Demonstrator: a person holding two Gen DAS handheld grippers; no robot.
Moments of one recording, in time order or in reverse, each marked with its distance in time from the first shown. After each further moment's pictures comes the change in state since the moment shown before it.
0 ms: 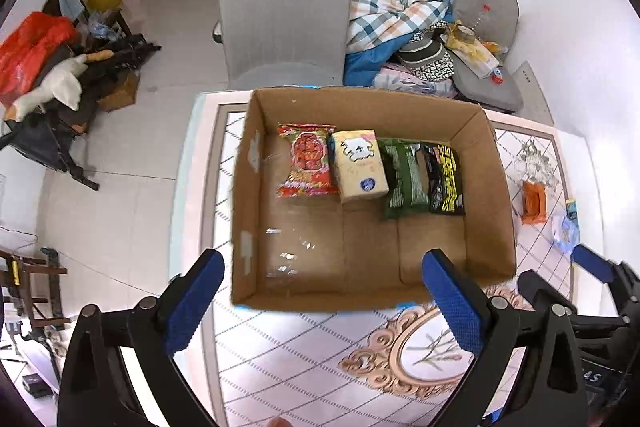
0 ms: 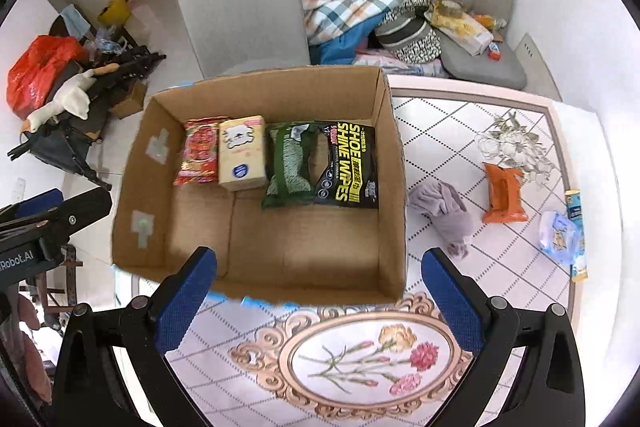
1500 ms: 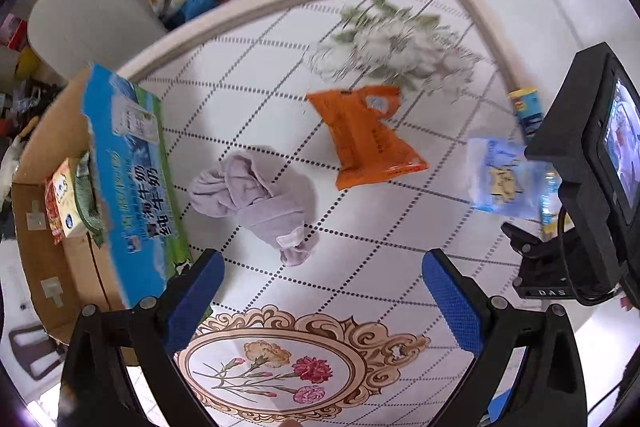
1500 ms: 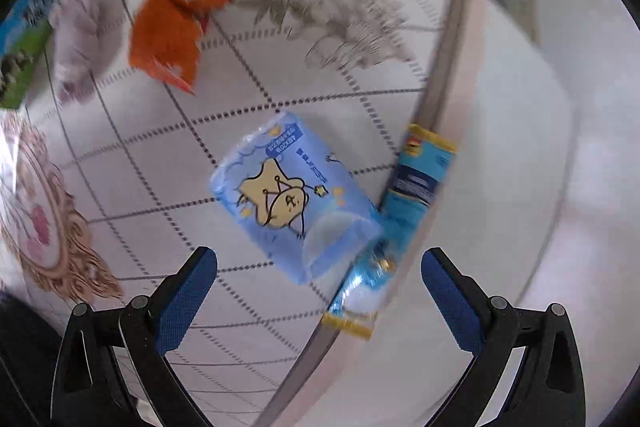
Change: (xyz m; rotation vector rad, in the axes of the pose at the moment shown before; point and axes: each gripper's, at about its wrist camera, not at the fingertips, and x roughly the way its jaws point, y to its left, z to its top) left arm 0.172 -0.399 -0.002 0.316 0.309 0.050; right arm 0.173 -0.382 -0.035 -0.453 0.493 -0.163
